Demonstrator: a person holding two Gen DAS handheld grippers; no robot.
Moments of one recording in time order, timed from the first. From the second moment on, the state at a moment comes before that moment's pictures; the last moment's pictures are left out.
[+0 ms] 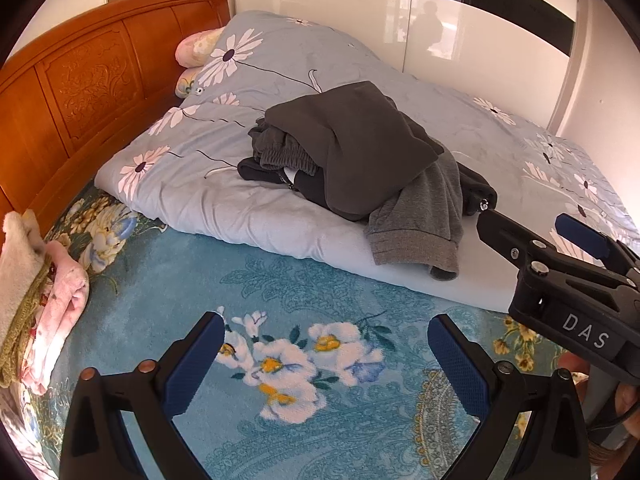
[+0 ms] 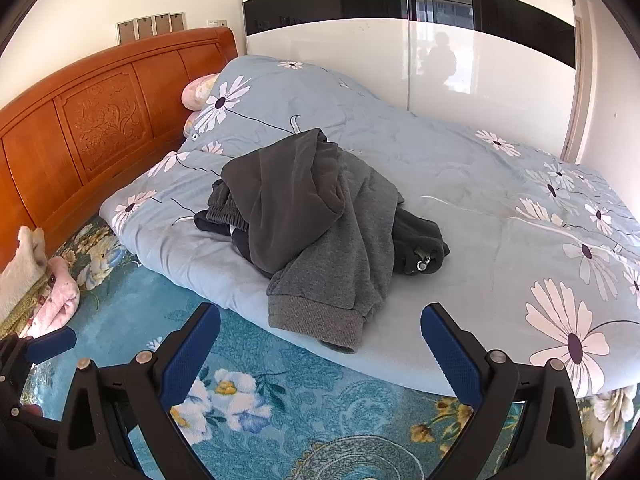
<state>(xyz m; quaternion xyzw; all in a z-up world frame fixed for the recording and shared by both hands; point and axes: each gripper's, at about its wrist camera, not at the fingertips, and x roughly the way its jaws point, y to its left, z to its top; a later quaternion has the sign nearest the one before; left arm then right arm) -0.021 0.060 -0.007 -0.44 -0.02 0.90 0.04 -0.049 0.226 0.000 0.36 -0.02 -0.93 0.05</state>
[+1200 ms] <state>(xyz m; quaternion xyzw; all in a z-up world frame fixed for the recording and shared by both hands) -0.049 0.056 0.002 -0.44 0.00 0.90 0.04 -0.078 0.217 -0.001 0.36 -0.02 -0.93 0.09</state>
